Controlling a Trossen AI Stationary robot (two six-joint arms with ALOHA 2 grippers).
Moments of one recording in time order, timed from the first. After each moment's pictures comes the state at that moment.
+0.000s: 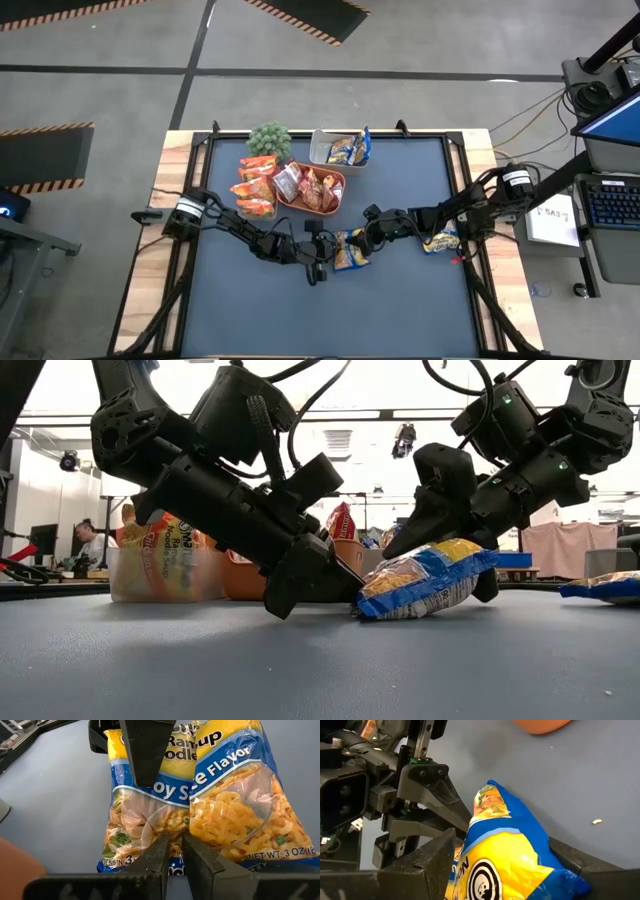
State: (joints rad) left arm -0.25 2.08 0.90 0.64 -0.45 0.07; right arm 0.09 1.67 0.46 0.68 0.05 0.94
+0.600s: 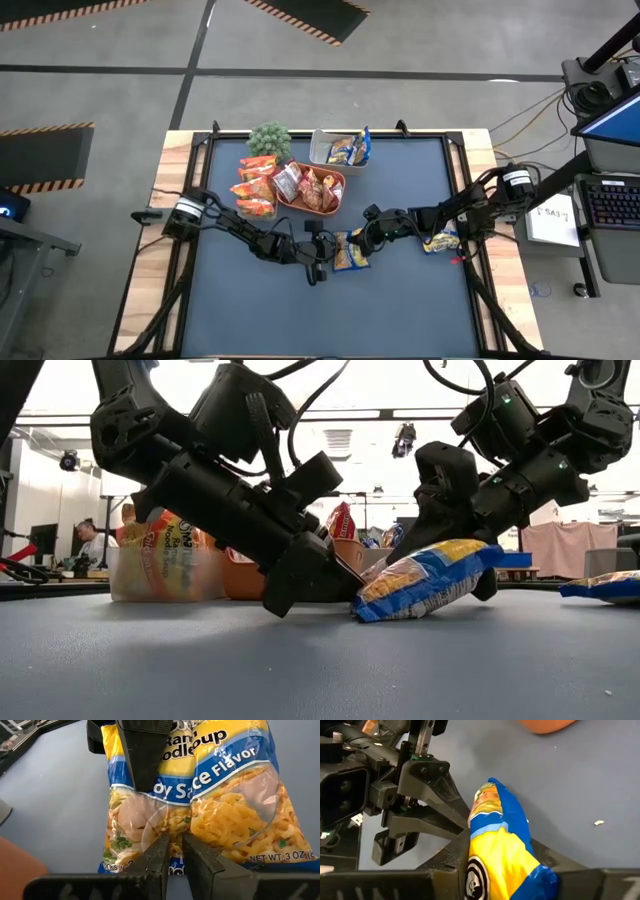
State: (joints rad) left arm -0.25 2.07 0.90 0.64 -0.45 0.07; right arm 0.09 1.66 0.46 0.68 0.03 0.92
